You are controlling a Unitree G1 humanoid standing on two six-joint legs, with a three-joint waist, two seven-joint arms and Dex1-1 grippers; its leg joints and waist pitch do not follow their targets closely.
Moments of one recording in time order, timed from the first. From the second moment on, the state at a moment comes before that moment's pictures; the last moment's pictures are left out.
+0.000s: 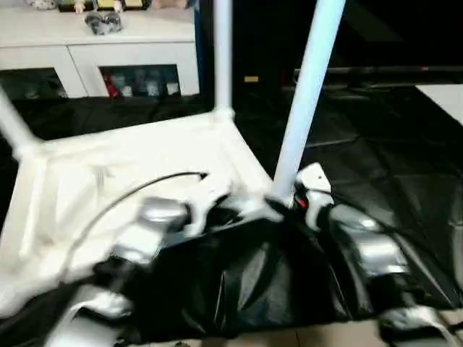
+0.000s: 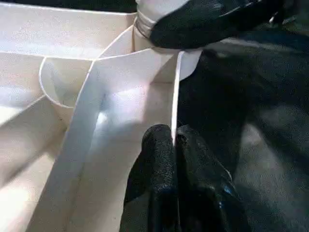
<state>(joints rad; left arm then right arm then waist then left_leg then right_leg) -0.55 0.20 -0.24 0.48 0.04 0.33 -0.87 -0.47 -0.15 0.03 0.51 0.01 0.23 0.55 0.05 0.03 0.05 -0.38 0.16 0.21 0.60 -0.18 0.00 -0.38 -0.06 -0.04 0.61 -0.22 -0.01</state>
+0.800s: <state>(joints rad) -0.51 0.29 -0.25 0.41 -0.01 0.31 -1.05 -0.46 -0.31 0.10 0.47 0.05 0.18 0.93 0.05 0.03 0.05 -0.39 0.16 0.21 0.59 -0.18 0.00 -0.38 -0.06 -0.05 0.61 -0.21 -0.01</state>
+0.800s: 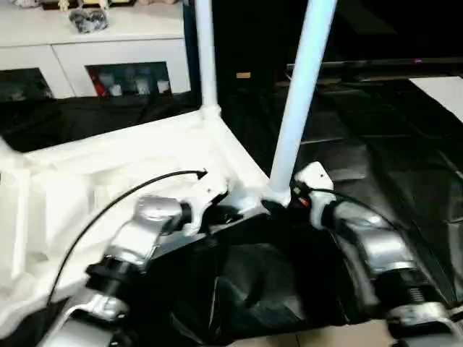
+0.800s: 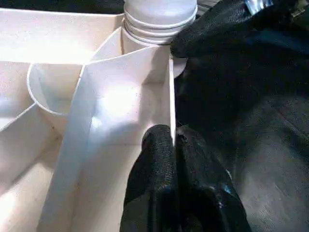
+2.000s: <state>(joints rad) -0.57 0.14 -0.23 0.50 0.04 0.35 -0.75 -0.53 -0.06 -0.02 0.61 0.01 0.20 0.32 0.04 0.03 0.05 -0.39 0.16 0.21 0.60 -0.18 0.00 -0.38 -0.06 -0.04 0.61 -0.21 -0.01</state>
